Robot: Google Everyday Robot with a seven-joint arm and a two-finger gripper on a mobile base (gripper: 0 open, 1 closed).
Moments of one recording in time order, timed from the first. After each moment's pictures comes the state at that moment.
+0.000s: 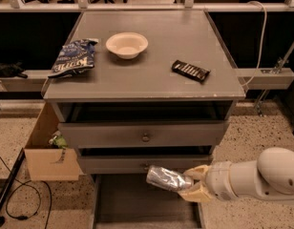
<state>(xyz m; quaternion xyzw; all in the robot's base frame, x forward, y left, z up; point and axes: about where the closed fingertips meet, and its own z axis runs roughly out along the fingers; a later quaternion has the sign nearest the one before) 0.396 -0.130 0.626 -0.50 0.77 0.23 0.31</state>
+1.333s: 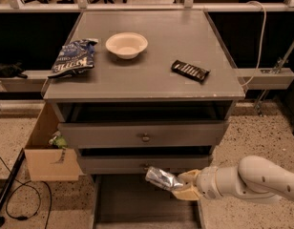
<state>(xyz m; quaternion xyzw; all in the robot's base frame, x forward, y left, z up) 0.434 -0.122 0.527 -0.45 0.79 0.28 0.31</state>
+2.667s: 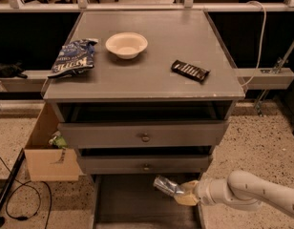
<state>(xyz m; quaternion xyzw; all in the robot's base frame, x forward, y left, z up) 0.466 -0.150 0.372 -0.40 0.82 0.29 0.29</state>
